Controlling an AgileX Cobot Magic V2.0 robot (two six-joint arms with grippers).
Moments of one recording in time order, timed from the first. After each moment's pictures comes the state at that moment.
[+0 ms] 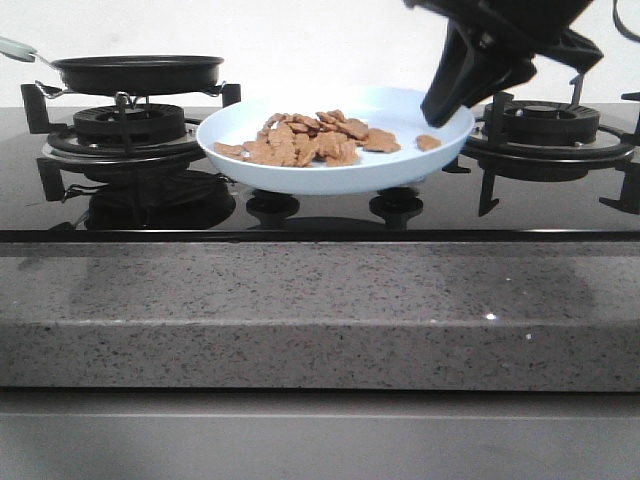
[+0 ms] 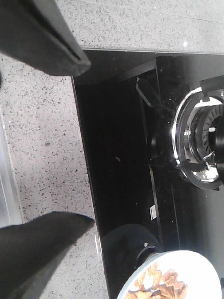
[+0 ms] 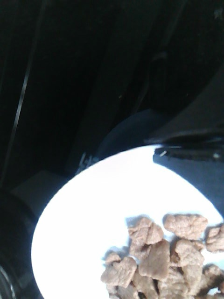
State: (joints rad) left arm -0.15 0.68 -0.81 -0.13 0.84 0.10; right arm 0.27 1.61 -1.32 0.50 0.73 -0.27
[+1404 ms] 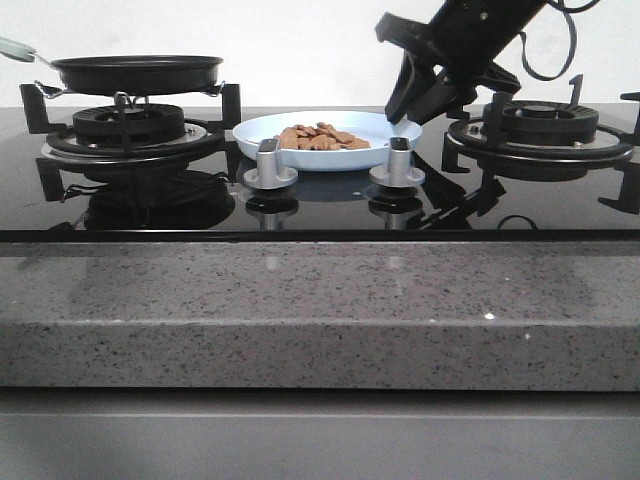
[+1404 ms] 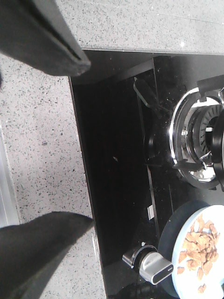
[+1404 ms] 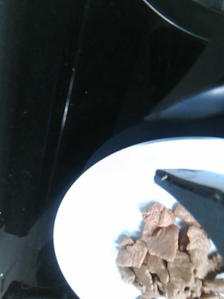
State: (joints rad) left arm -0.15 0.68 -0.81 -0.13 0.83 0.10; right arm 0.15 2.14 -1.94 0.58 0.85 -0.27
